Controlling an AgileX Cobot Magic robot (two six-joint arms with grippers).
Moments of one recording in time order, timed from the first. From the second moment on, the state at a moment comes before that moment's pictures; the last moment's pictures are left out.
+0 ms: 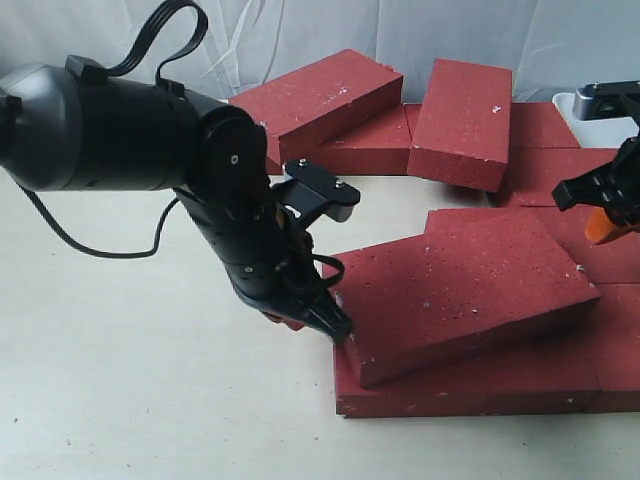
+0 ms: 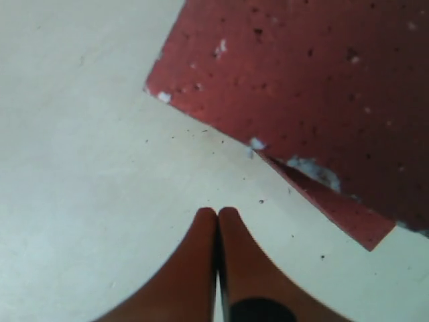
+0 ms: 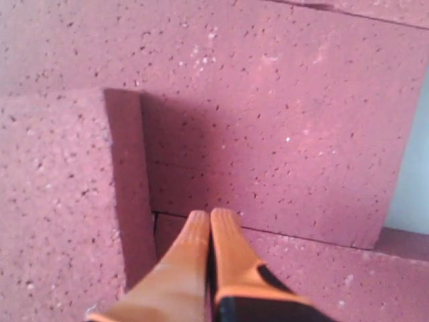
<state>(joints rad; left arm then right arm) -0.80 1.80 -1.15 -0.21 0.76 0.11 -0.04 1.63 -1.05 0.15 0.89 -0.32</state>
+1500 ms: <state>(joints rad) -0.77 1.72 -1.15 -0.14 0.85 0.11 0.13 1.66 -1.08 0.28 0.91 -0.31</state>
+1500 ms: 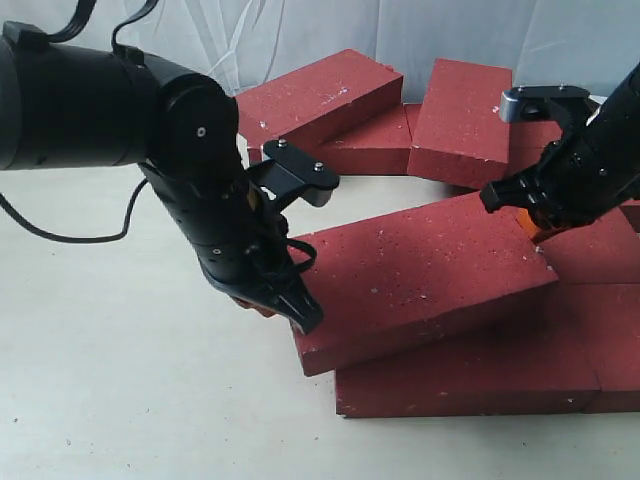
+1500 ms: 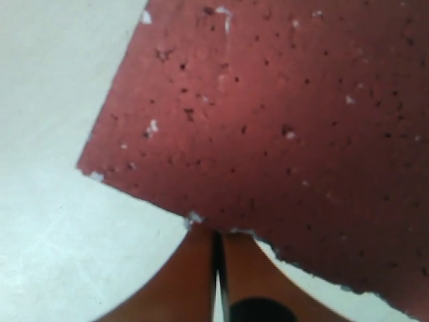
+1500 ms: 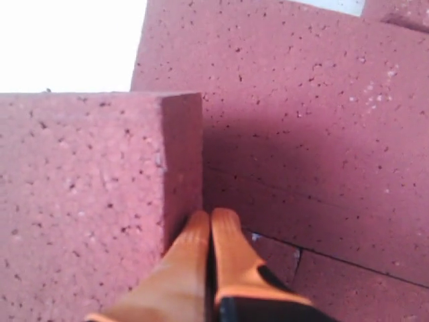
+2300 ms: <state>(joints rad) -0.42 1.56 -0.96 0.09 0.96 0.02 0.57 1.78 -1.25 0.33 0.81 -0.26</state>
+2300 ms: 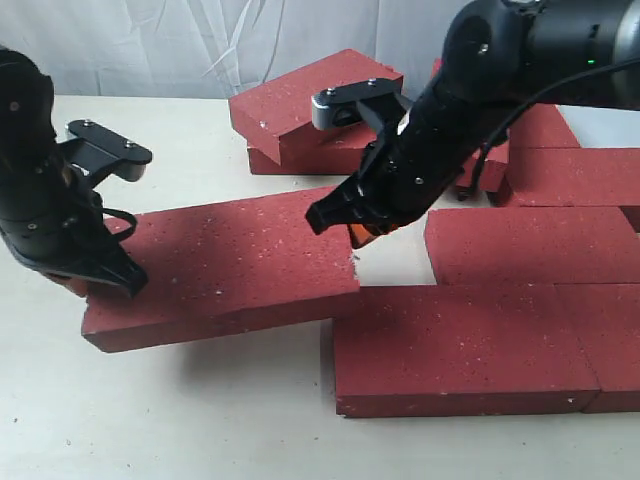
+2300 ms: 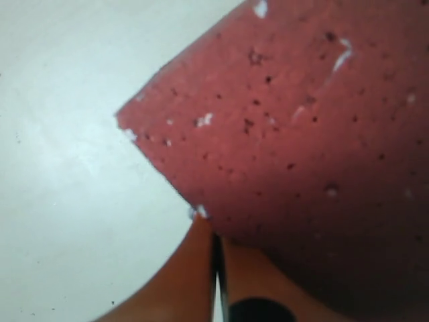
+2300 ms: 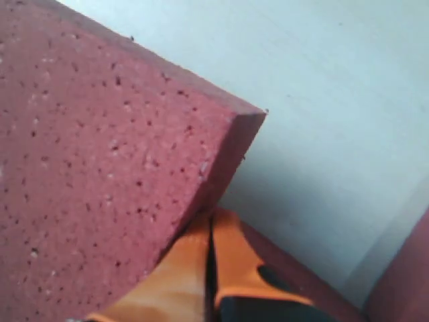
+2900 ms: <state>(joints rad) -0.22 1.59 -0.95 0.08 0.75 0.02 0.62 2.03 -1.38 0.38 0.69 -0.25</state>
